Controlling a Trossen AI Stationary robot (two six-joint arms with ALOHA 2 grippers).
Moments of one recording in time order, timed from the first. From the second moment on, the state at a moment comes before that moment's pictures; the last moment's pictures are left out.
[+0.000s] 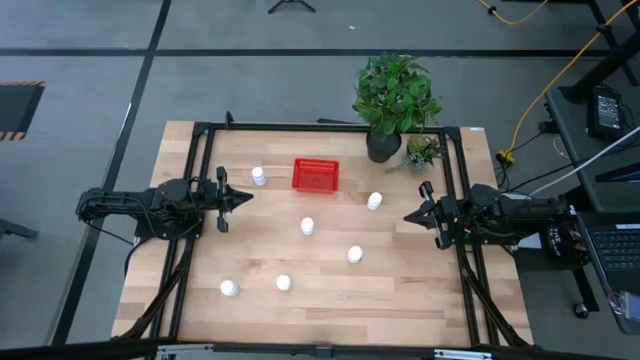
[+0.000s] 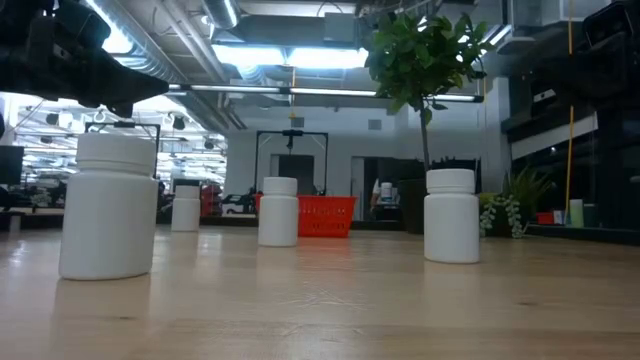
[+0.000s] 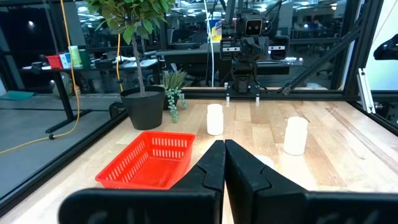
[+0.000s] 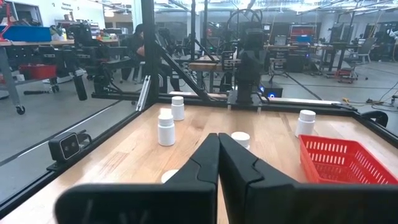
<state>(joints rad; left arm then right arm) 0.00 0.01 0.04 -0.04 -0.18 0.01 0.04 0.00 0.01 0.05 -0.17 -0.01</state>
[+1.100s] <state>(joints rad) 0.00 0.01 0.04 -0.04 -0.18 0.01 0.04 0.00 0.01 0.05 -0.15 0.00</state>
